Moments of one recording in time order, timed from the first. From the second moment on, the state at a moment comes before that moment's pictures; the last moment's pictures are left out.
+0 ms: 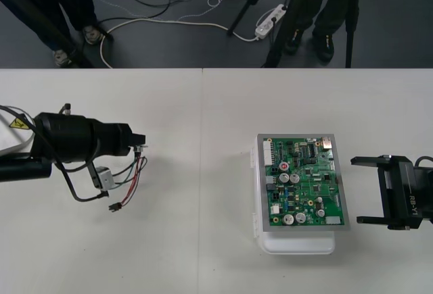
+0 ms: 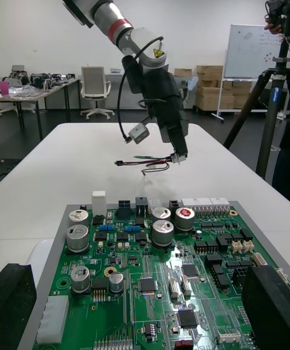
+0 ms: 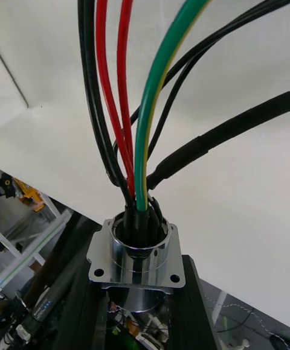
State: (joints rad) right arm -0.34 -1.06 0.80 -1.06 0.21 -1.56 0.95; left arm -0.71 1.21 -1.10 -1.61 -1.06 -0.37 -1.85
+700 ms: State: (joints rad) right arm -0.34 -1.06 0.80 -1.06 0.21 -1.56 0.95; left arm -0.74 1.21 -0.85 -1.59 -1.19 -0.76 -1.17
